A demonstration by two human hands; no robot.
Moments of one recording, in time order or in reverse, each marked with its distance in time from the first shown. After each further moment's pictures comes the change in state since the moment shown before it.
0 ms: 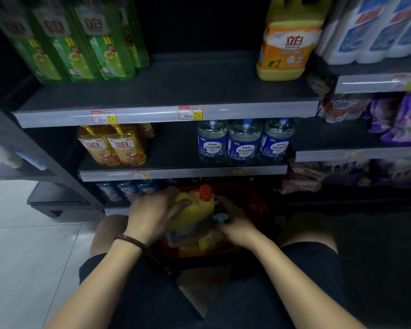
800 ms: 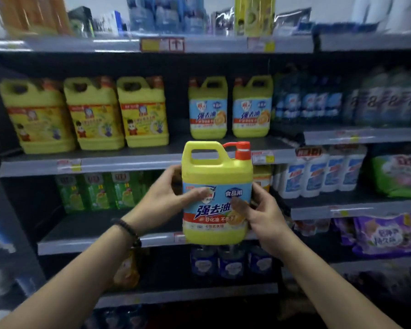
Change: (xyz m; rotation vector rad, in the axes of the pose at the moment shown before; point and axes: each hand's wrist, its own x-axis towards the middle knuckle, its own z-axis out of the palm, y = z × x) left_hand 0.132 0.110 -0.300 -1.006 0.057 0.180; right_hand -0.053 -0.316 -0.179 0.411 0.236 -0.544
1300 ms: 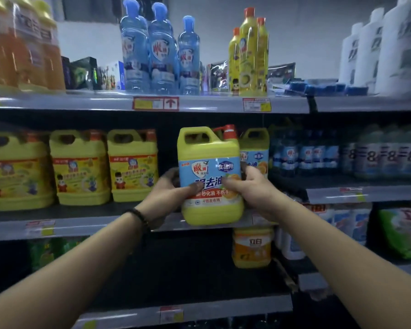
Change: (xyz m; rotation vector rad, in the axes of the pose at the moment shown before) left_hand 0.155 0.040 -0.026 -0.297 0.090 -0.055; right_hand 0.188 -0.107 -0.017 -0.304 -0.064 0.000
